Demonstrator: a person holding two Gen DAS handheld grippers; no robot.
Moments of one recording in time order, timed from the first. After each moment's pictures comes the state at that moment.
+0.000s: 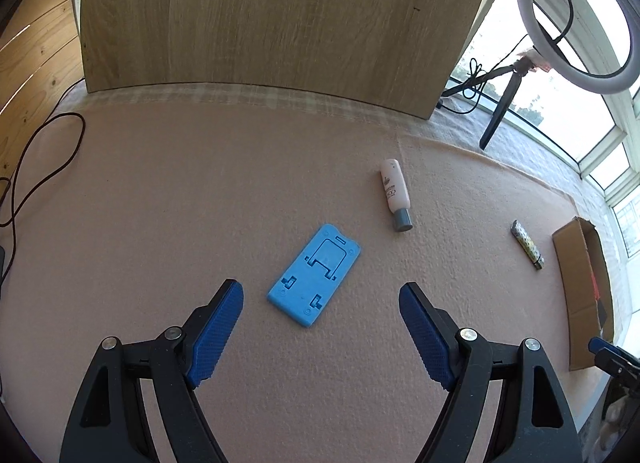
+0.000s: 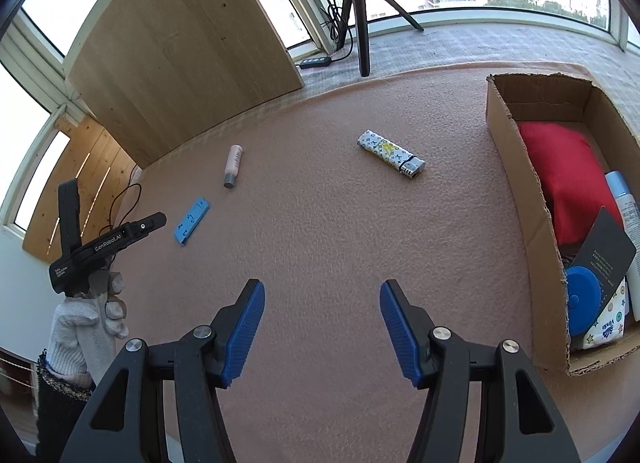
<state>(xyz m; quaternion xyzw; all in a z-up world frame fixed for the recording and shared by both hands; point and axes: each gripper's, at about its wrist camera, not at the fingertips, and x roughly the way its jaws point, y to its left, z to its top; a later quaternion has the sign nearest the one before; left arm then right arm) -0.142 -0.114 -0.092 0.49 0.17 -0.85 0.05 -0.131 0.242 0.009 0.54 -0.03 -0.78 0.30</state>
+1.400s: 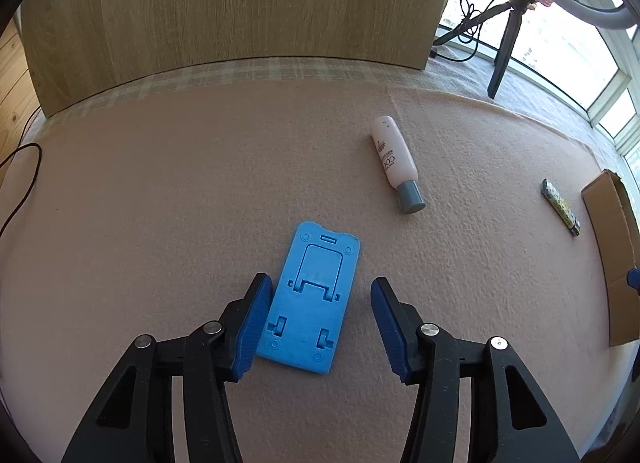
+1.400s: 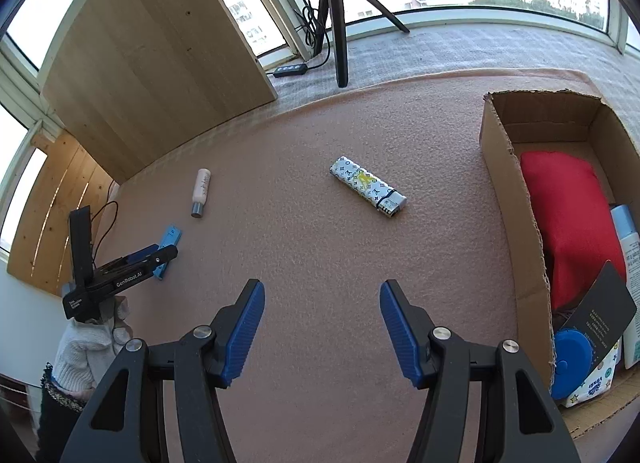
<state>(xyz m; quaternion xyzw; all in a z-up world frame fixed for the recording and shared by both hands) -0.182 -0.087 -0.137 0.53 0.09 -0.84 0.03 -0.180 0.230 0.001 0.55 -0.03 -0.79 0.28</state>
